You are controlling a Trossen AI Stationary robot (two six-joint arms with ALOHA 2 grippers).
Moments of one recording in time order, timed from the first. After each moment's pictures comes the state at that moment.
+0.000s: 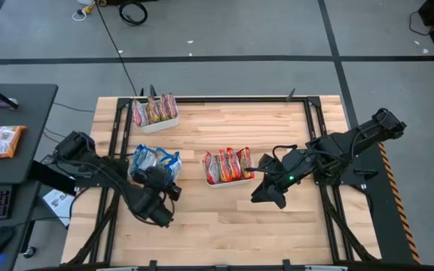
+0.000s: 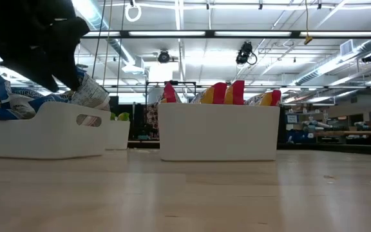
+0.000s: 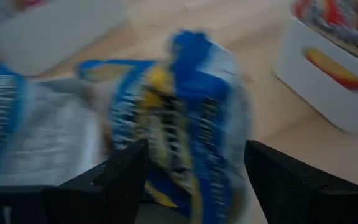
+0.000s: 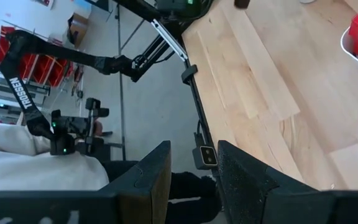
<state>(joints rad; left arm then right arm) -0.65 1.63 1.04 -1.22 -0.80 -1.87 0.42 1.28 1.29 -0.54 -0.06 1.02</state>
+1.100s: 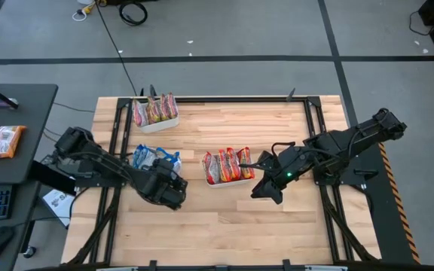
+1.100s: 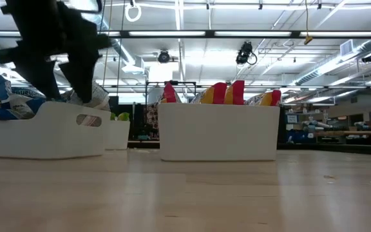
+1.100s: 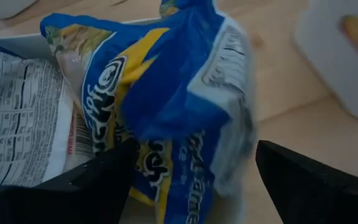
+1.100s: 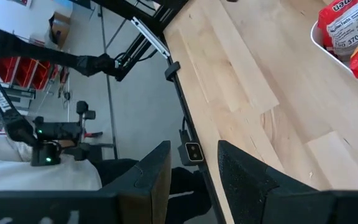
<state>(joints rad) -0.47 1.58 1.05 -1.07 -0.56 -1.67 0.38 1.28 1.29 -0.60 -0.08 1.04</state>
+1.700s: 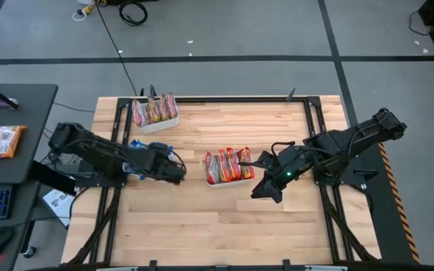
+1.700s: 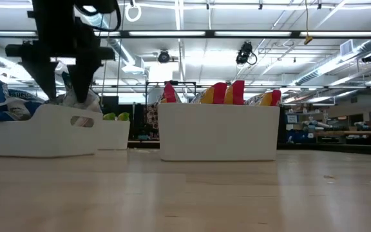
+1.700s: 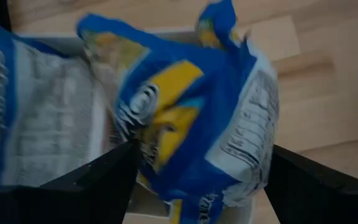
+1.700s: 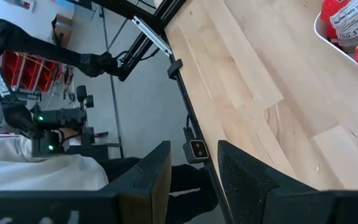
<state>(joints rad) -0.24 1.48 1.04 -1.20 -0.40 -1.58 0.38 1.28 1.29 -0.60 -0.11 1.07</state>
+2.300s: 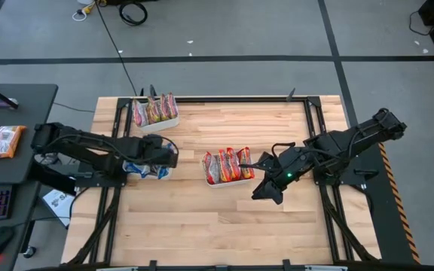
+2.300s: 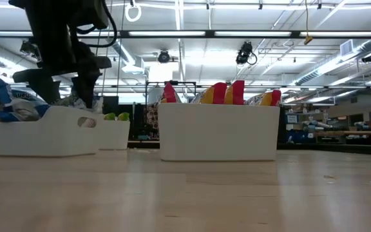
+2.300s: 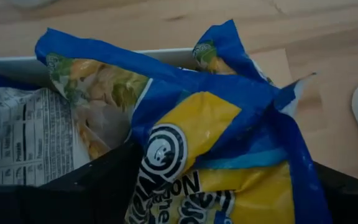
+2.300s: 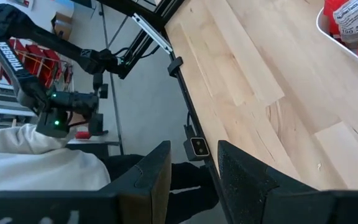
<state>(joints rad) -0.05 1.24 0.77 -0.89 -0.37 -1.38 0.38 1.28 1.29 -0.60 -0.10 1.08</state>
